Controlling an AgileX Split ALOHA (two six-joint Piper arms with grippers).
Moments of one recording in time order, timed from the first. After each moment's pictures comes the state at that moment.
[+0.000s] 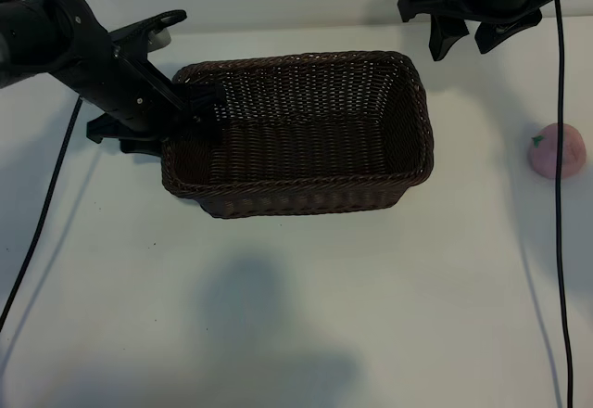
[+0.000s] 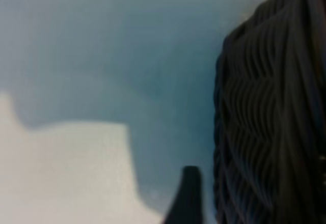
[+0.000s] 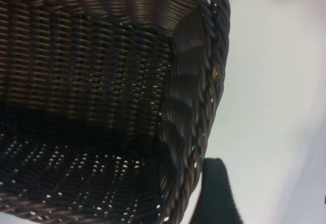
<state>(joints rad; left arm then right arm) -0.20 1.95 -1.28 -0.41 0.65 -0.02 0.40 1.93 -1.81 0.08 1.22 0.13</state>
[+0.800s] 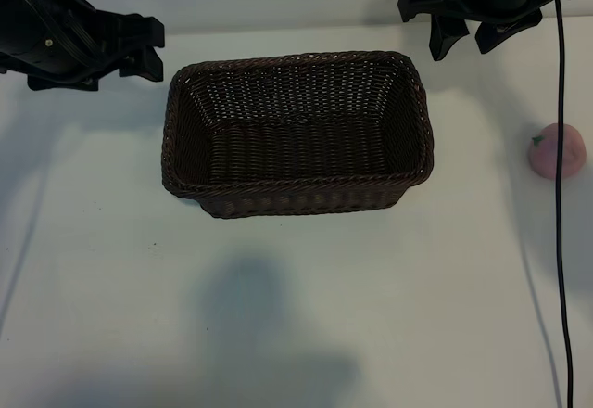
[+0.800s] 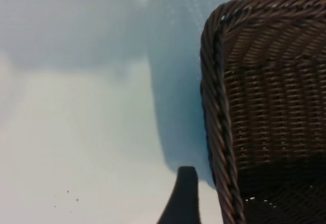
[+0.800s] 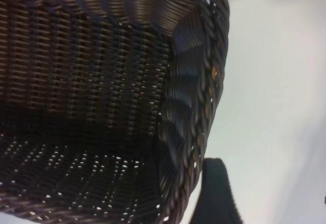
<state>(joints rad) -0.20 1.60 -1.29 -0.18 0.76 -0.12 0.40 1.93 -1.81 0.08 1.22 0.13</state>
